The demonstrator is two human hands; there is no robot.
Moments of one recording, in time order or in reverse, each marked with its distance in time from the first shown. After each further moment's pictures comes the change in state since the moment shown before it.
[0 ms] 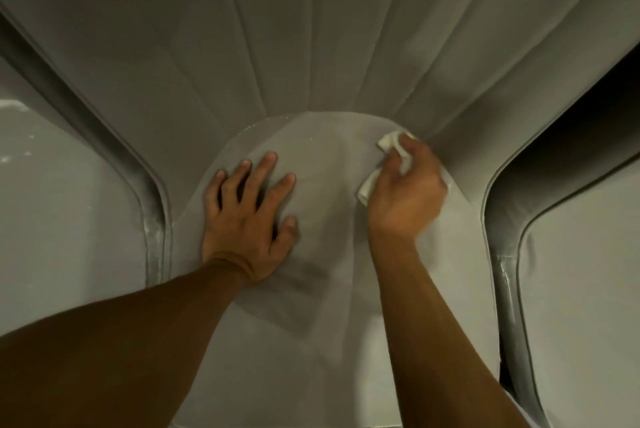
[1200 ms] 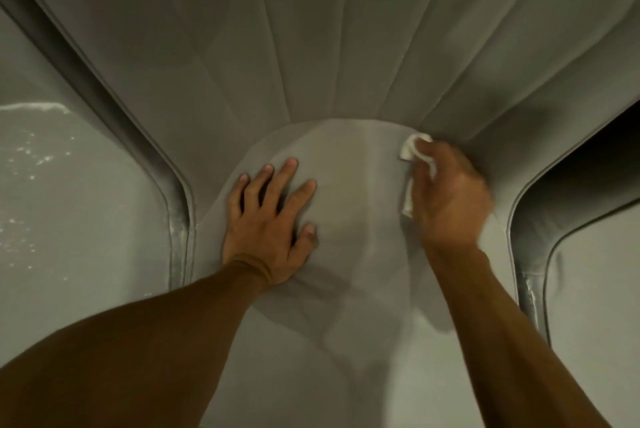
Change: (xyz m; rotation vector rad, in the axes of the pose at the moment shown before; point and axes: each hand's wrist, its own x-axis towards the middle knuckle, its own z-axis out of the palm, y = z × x) left_hand 0.000 -0.003 0.002 0.005 0.018 0.014; right_hand 0.034 0.015 -0.026 -0.286 -0.307 -0.424
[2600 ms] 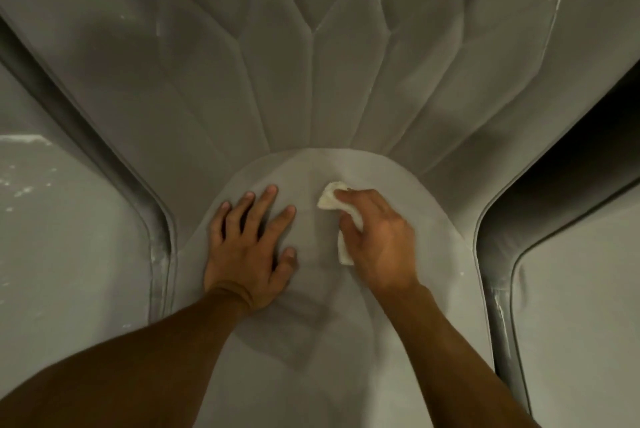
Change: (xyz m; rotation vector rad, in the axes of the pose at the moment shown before) left_hand -0.001 0.001 -0.001 -0.028 0.031 0.000; right_hand -0.031 -0.020 0.013 0.139 -0.202 -0.189
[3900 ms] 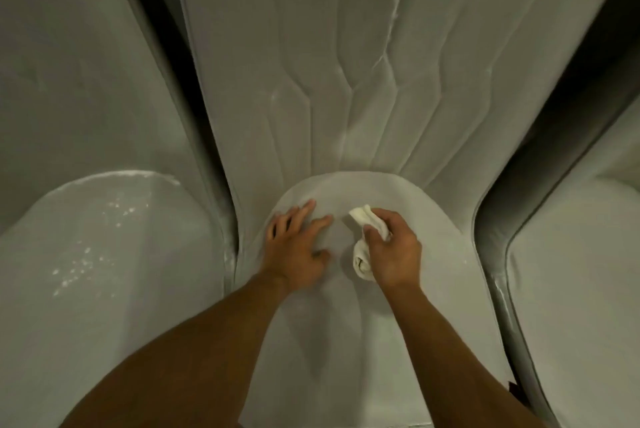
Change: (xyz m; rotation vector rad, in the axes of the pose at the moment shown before) left_hand 0.004 -0.012 -0.042 -0.284 -0.294 -0.038; right_hand -0.032 -0.072 -0.015 0.371 0.134 0.488
